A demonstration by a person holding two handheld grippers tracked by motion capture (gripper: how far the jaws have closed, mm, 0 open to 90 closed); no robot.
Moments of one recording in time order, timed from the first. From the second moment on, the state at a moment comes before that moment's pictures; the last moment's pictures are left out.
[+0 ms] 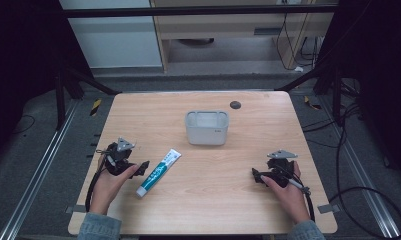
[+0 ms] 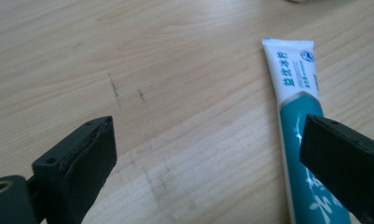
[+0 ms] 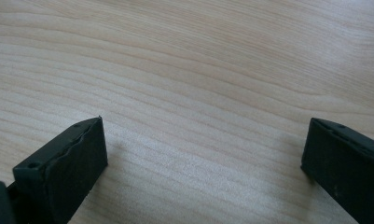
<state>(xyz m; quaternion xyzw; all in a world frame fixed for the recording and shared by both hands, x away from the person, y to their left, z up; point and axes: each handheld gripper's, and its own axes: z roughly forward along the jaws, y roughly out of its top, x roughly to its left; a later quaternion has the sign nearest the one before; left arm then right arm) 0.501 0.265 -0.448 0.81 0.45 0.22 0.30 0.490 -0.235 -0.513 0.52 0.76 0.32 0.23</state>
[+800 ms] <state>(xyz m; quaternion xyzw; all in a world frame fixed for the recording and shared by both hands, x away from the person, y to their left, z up) 0.483 0.214 -0.441 0.86 0.39 0.18 0.28 0.489 -0.234 -0.513 0.53 0.75 0.32 0.22</state>
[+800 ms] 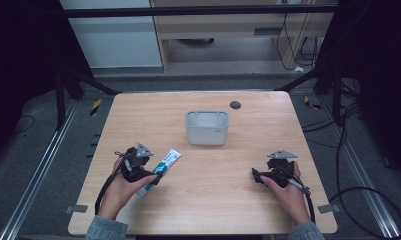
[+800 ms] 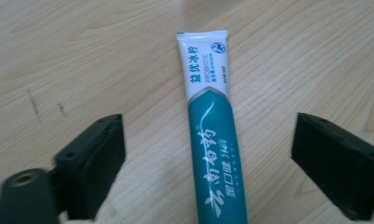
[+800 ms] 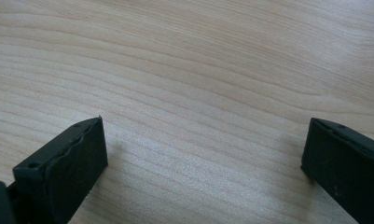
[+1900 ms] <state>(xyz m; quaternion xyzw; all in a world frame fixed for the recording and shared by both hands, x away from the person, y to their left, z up) 0.514 0.189 -0.439 0.89 0.39 0.12 0.21 0.490 -0.235 -0.513 0.52 0.76 0.32 0.23</state>
